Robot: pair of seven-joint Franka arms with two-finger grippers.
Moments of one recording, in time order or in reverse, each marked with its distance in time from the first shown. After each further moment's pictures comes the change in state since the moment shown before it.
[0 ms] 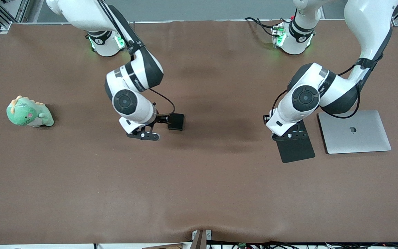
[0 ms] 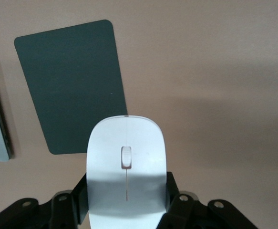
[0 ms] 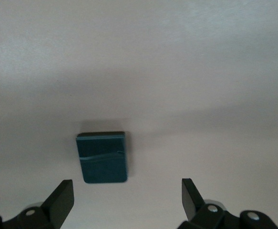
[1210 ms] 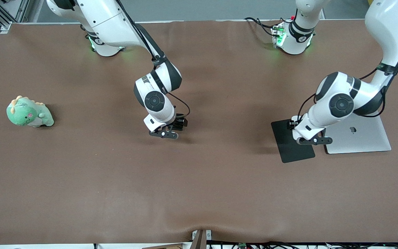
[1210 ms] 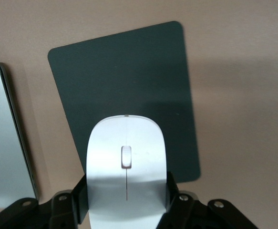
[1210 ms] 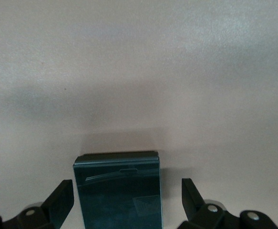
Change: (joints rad) left arm 0.268 0.025 0.001 -0.188 0.057 0.256 0.211; right arm 0.096 0.132 0.001 -0.093 0.000 0.293 0.085
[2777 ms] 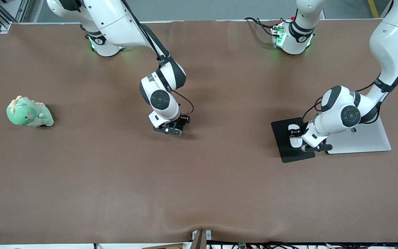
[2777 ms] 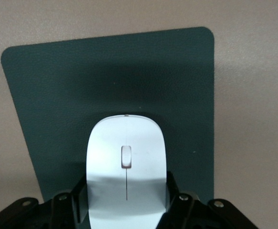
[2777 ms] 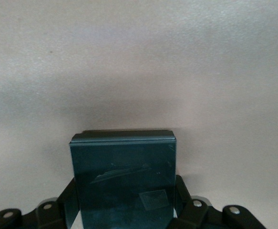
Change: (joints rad) left arm 0.032 0.176 0.068 -0.019 0.029 0.221 0.008; right arm 0.038 0.021 -0.006 -0.016 0.057 0.003 0.050
